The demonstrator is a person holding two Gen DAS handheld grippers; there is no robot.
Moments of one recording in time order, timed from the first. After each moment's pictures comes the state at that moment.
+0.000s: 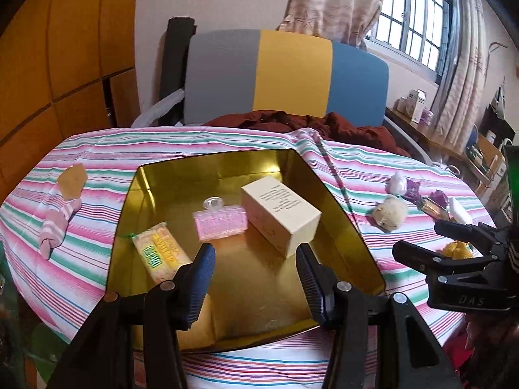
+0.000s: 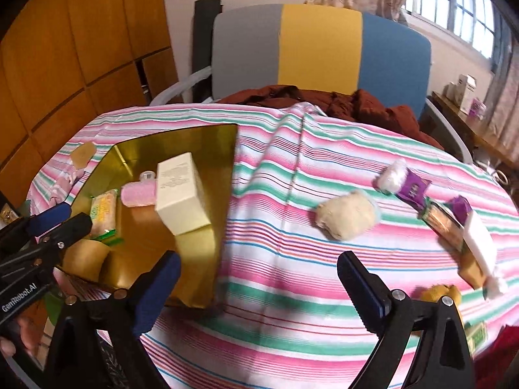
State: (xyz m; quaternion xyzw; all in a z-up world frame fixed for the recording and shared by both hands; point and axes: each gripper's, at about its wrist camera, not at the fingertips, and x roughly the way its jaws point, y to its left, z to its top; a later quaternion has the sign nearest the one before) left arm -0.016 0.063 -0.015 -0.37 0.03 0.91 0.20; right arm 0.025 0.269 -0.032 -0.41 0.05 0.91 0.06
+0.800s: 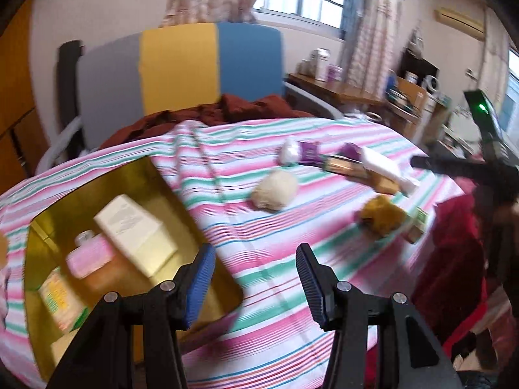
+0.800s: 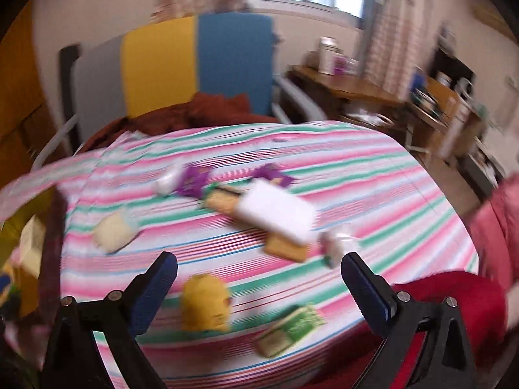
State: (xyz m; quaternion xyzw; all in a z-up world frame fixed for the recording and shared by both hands) left arm 0.025 0.187 -0.011 -0.36 0.12 0.84 0.39; right arm 0.141 0.487 0.002 -0.38 0.12 0.86 0.32
